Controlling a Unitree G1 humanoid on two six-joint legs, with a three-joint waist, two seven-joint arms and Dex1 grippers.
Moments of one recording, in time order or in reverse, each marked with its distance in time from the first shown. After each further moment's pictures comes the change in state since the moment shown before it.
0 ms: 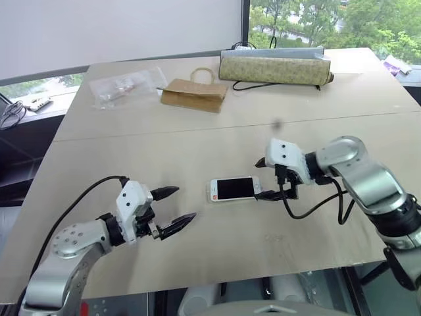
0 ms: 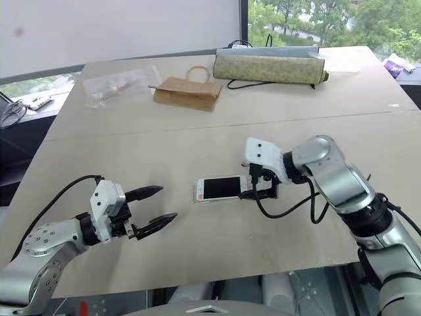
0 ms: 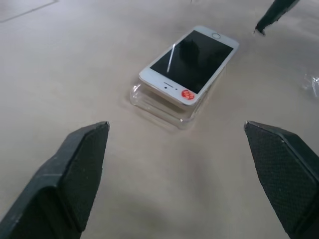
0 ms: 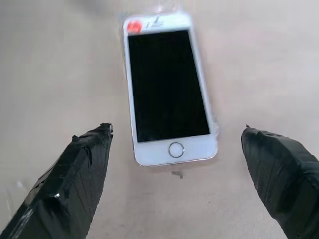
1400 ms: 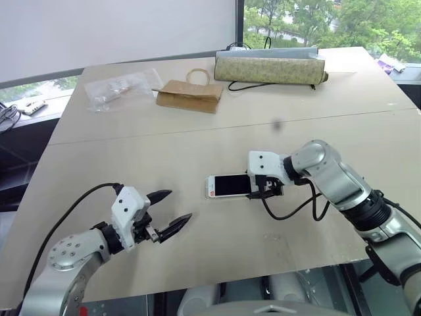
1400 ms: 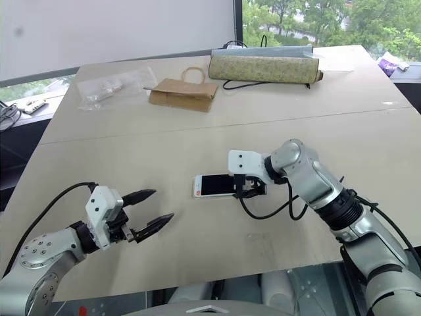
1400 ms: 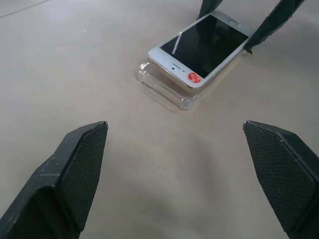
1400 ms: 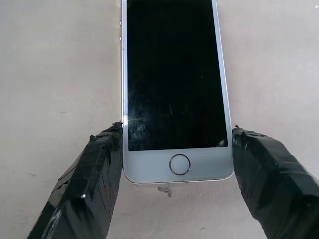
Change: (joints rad) left arm 0.090 -0.035 0.028 -0.071 0.030 0.008 0.119; right arm -0.089 0.108 0.192 0.220 -0.248 -0.170 0.015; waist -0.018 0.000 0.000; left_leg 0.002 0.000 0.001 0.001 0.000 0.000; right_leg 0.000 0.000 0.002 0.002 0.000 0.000
